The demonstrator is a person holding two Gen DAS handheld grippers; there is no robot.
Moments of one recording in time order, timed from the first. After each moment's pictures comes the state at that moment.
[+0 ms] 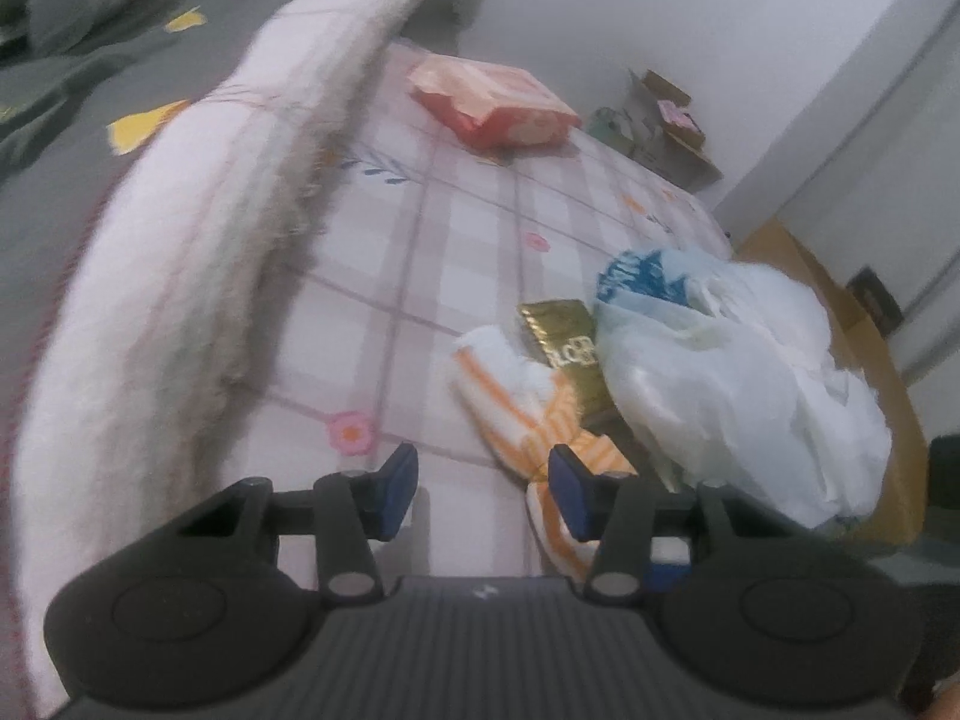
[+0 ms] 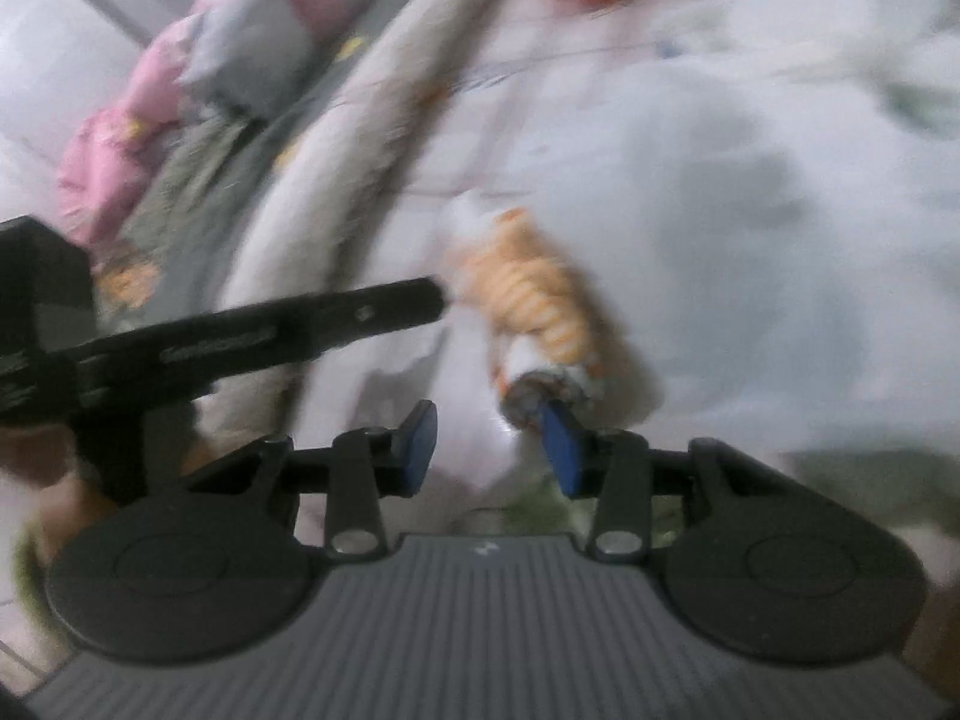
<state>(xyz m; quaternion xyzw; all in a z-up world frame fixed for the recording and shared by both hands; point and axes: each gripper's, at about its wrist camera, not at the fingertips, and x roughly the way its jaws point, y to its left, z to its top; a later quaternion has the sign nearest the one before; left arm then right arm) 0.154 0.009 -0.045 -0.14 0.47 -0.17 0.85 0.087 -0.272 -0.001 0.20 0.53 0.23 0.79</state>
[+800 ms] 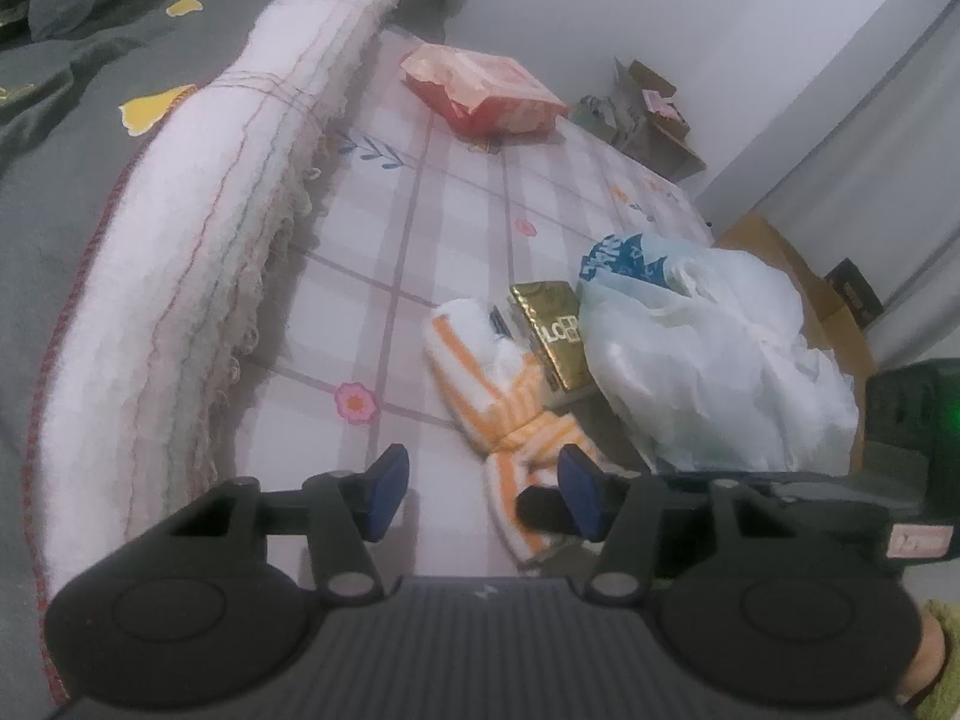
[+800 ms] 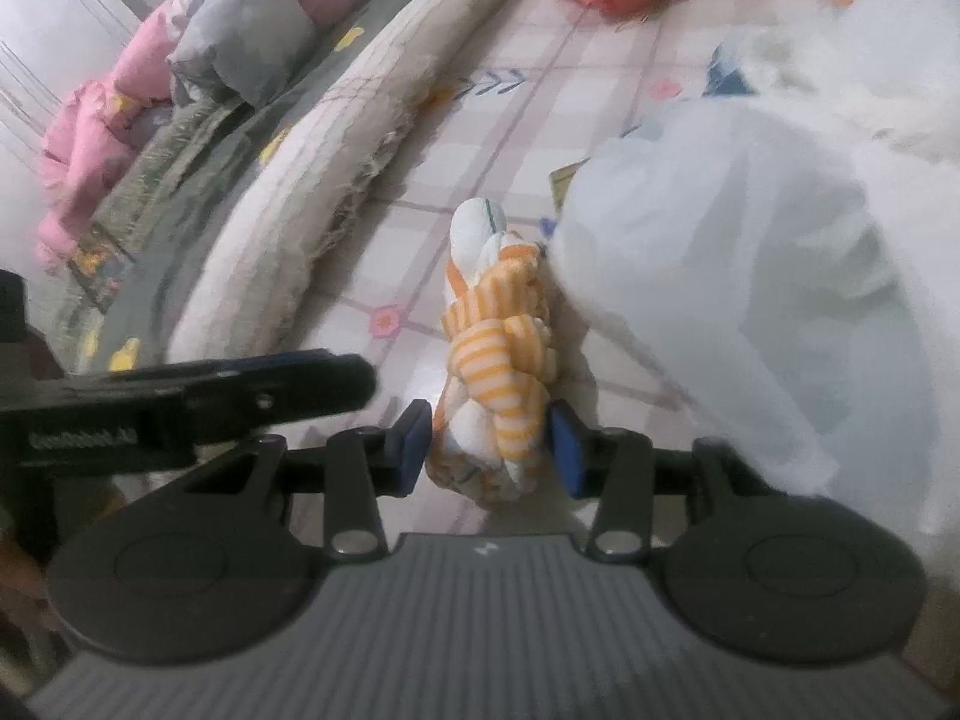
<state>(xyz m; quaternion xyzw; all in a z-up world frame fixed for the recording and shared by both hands) 0.141 0.016 -0.039 -0.14 0.48 -0.20 0.84 0.120 -0.253 -0.009 0.16 0.53 0.22 0.80</state>
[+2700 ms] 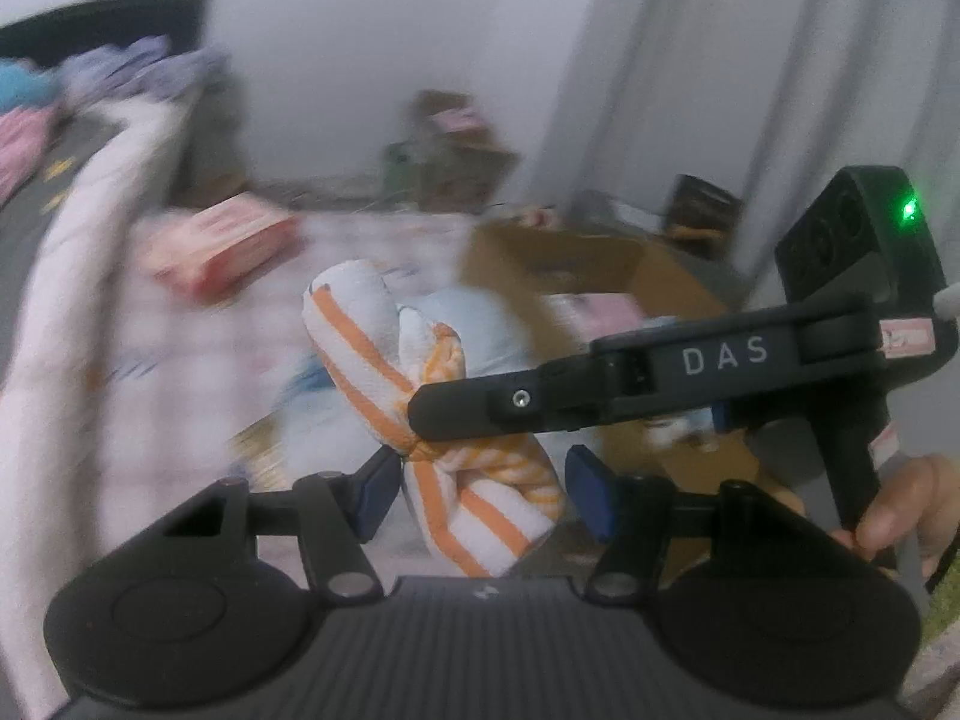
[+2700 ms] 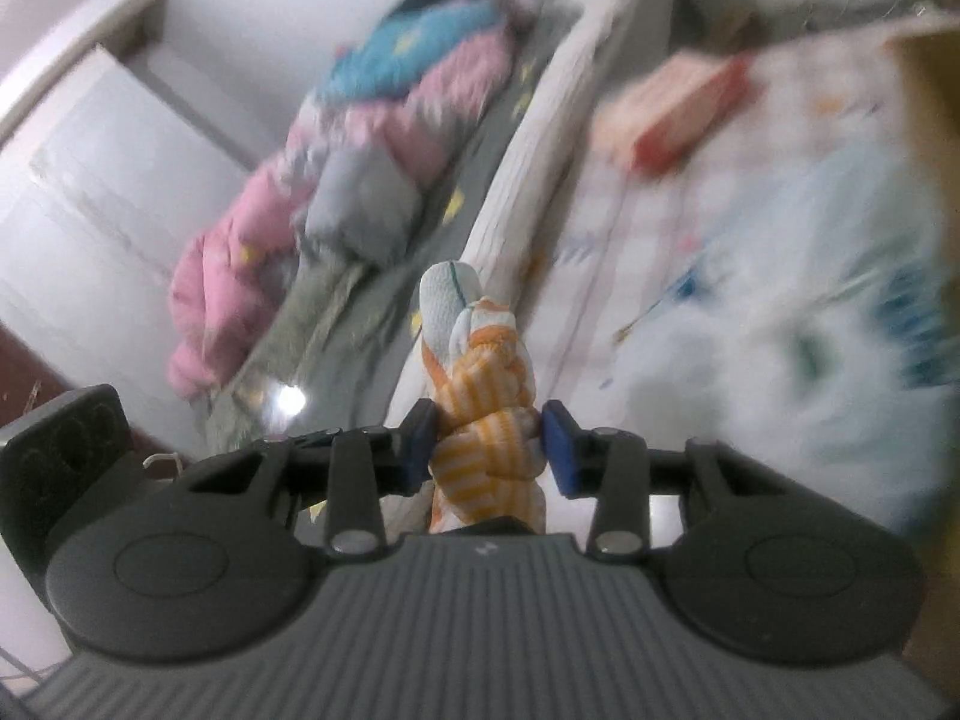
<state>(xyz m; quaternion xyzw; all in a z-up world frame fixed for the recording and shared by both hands) 0.081 -0.125 0.075 0.02 0.37 -0.35 0.86 0.075 -0.350 0.104 0.29 0.41 0.26 0.82</state>
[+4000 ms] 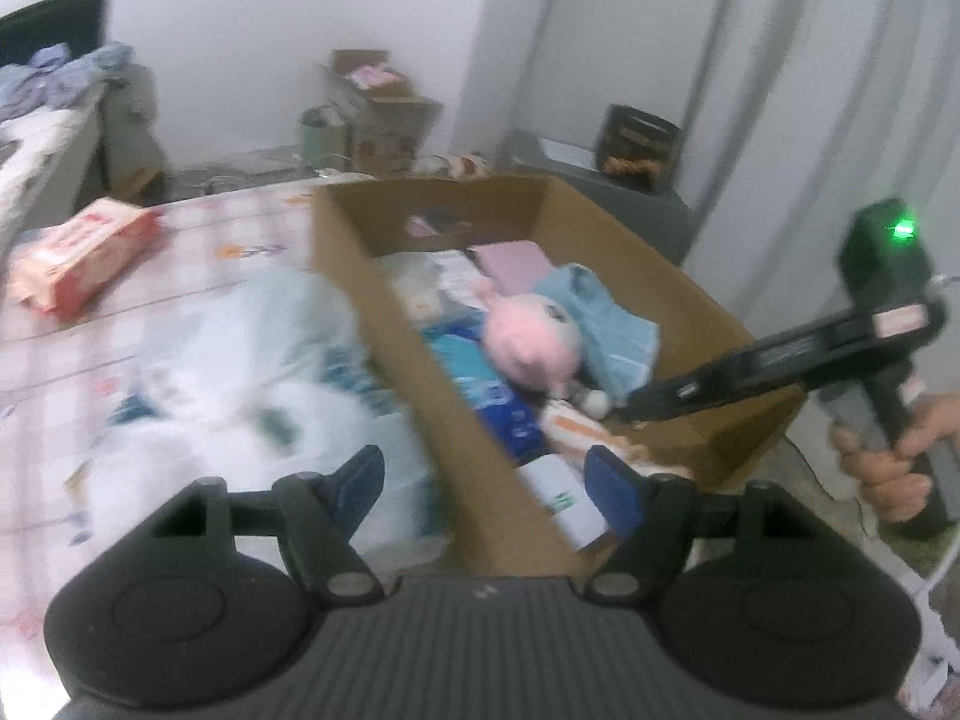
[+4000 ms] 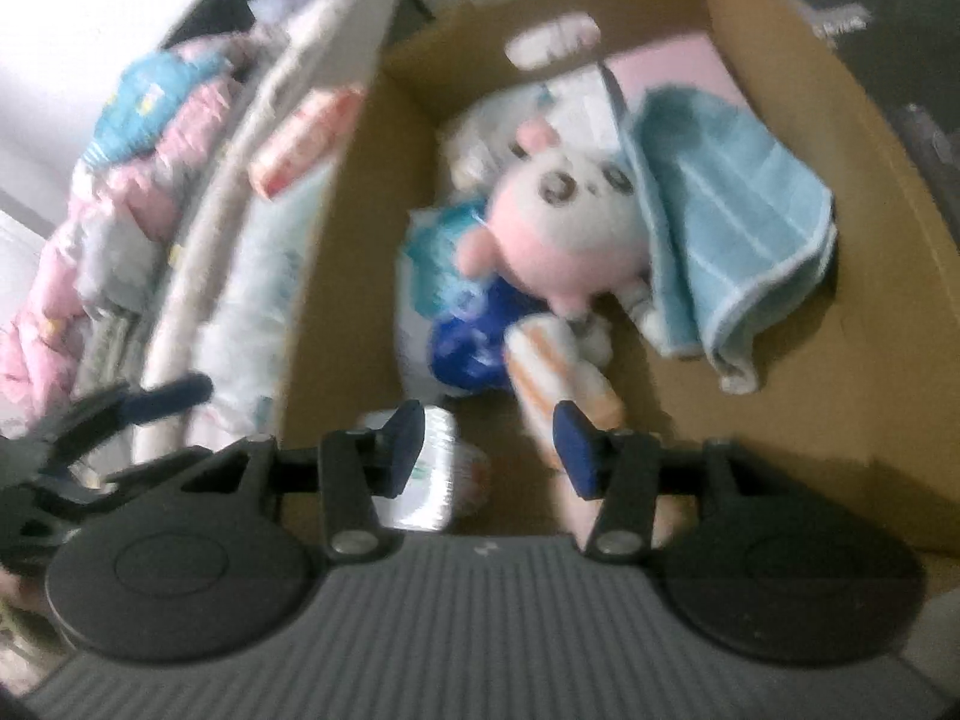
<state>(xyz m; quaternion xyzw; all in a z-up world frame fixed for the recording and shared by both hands) 0.080 -0.222 0.047 0.06 0.40 -0.38 0.83 0.000 -0.578 0.053 0.29 0.49 0.06 0.82</state>
